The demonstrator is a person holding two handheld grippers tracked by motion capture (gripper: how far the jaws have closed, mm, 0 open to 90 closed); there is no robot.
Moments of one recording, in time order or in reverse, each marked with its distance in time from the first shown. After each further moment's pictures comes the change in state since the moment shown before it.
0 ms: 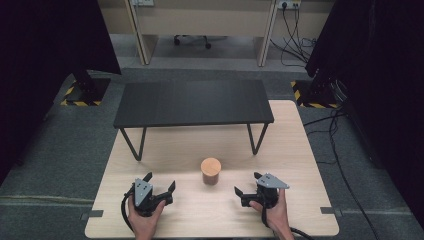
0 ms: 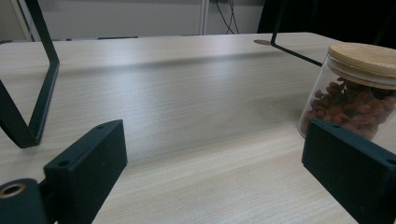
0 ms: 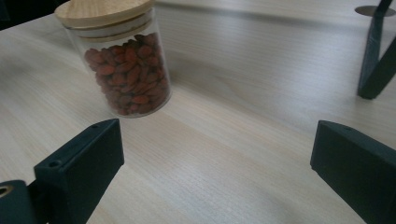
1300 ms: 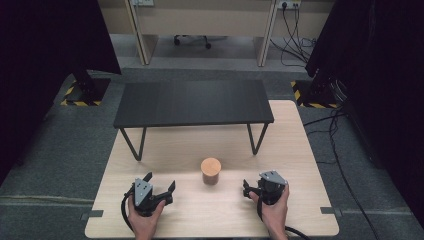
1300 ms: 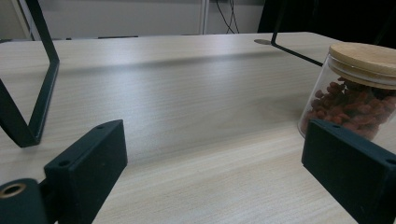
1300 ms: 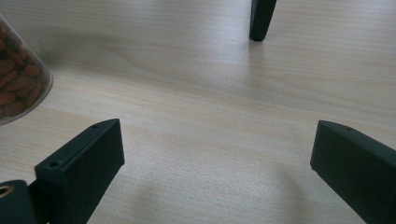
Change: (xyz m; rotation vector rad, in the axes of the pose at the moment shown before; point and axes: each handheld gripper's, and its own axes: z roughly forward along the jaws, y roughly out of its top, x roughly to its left) left arm 0.000 0.000 0.000 0.001 0.000 -0.003; right arm 0.043 0.026 0.016 0.154 -0.372 0.169
